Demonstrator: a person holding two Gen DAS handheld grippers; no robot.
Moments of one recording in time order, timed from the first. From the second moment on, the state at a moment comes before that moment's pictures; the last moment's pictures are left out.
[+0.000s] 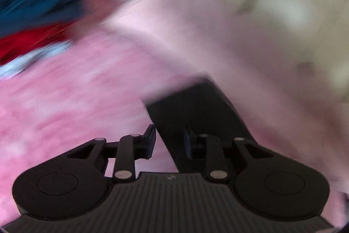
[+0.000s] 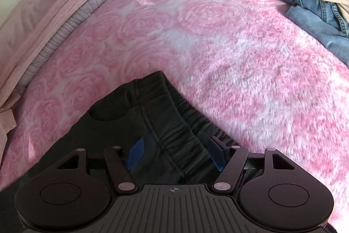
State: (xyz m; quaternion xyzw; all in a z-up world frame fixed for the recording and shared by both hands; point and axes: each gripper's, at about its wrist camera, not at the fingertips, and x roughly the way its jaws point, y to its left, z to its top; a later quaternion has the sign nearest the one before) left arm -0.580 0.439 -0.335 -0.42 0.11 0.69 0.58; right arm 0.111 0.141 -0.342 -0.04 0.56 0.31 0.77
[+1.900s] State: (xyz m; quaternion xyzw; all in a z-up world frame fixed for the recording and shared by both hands) left arm -0.225 0.059 -0.316 -0.52 0.22 0.61 0.56; right arm 0.232 0.154 -0.329 -0.09 0.54 0.70 0.46
